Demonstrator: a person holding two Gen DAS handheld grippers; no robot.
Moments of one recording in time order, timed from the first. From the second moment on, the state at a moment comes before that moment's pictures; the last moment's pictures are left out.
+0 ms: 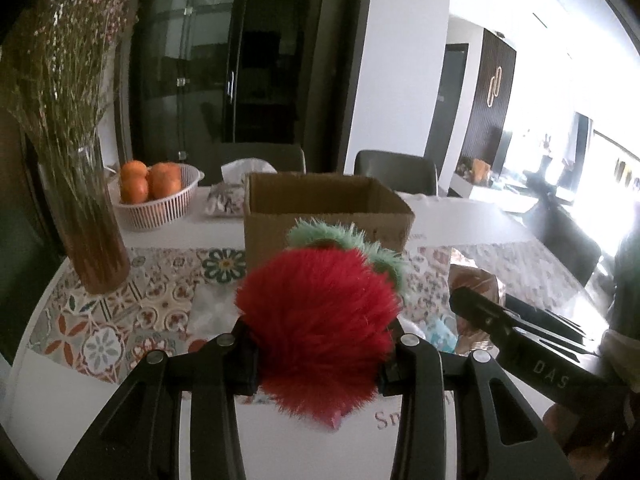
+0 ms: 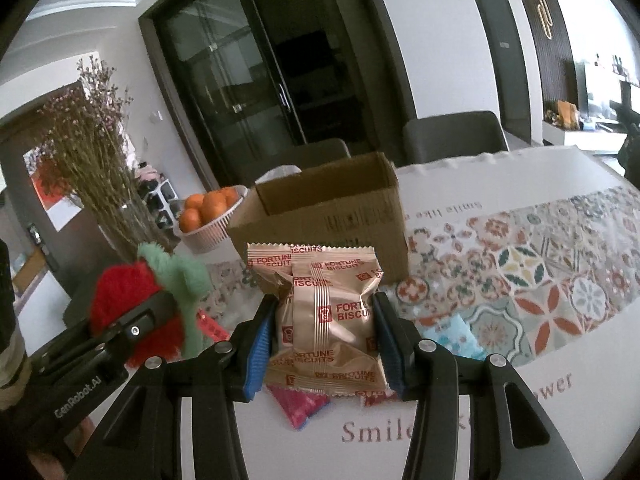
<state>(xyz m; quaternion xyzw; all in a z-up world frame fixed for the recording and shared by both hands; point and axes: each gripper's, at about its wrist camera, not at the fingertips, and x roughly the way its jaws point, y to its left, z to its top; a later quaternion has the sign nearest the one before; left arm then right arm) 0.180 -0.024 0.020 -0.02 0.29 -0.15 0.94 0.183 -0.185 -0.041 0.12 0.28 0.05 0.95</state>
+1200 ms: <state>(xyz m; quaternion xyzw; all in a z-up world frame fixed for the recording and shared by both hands) 0.347 -0.044 0.069 0.01 0.29 -0.15 0.95 0.363 -0.187 0.027 0.05 0.30 0.08 0.95</state>
